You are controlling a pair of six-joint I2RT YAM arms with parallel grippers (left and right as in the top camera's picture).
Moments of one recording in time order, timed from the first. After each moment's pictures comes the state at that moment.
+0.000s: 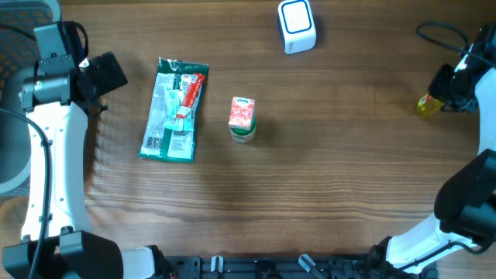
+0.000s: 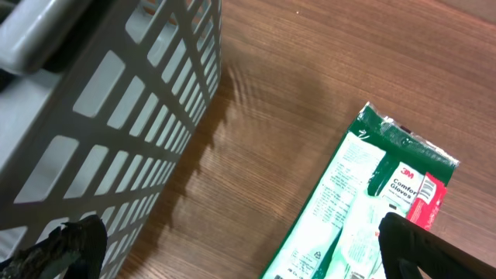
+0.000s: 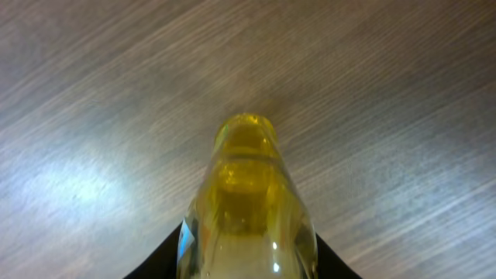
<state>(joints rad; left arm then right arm) 0.20 1.54 1.46 -0.86 -0.18 -0.22 -0.39 1.85 1.55 -0.95 0.04 0.18</state>
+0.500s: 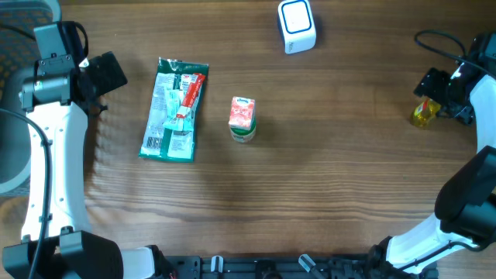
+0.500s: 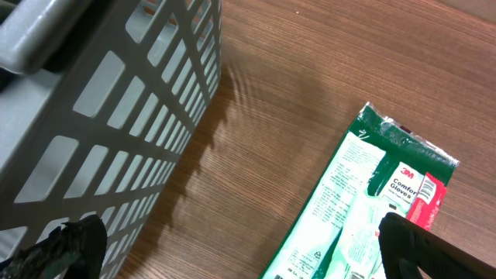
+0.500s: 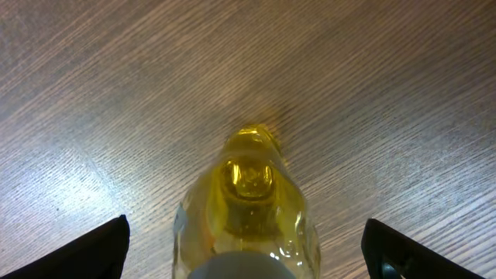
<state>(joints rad) 0.20 1.54 1.46 -0.86 -0.18 -0.22 -0.40 1.85 1.48 -0.89 0.04 0.21</state>
